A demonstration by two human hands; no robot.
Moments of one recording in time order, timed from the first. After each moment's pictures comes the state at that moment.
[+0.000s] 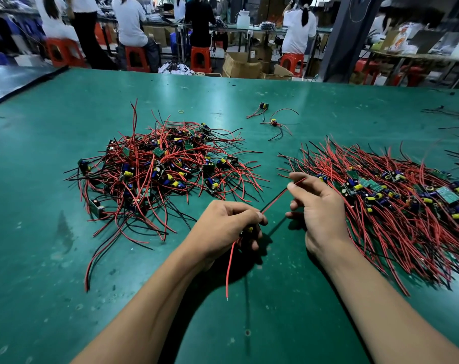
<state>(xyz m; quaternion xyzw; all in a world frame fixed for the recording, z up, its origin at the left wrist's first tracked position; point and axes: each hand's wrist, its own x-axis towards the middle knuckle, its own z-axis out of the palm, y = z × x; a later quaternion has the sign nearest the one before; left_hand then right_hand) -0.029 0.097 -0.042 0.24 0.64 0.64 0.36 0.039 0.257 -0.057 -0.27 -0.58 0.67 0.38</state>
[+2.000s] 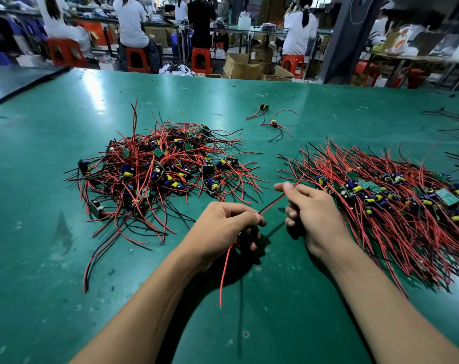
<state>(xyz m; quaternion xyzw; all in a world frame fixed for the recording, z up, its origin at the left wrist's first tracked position) -0.031 0.096 -0.046 0.24 0.64 0.64 0.35 0.041 0.260 -0.057 -0.27 -0.62 0.70 0.24</state>
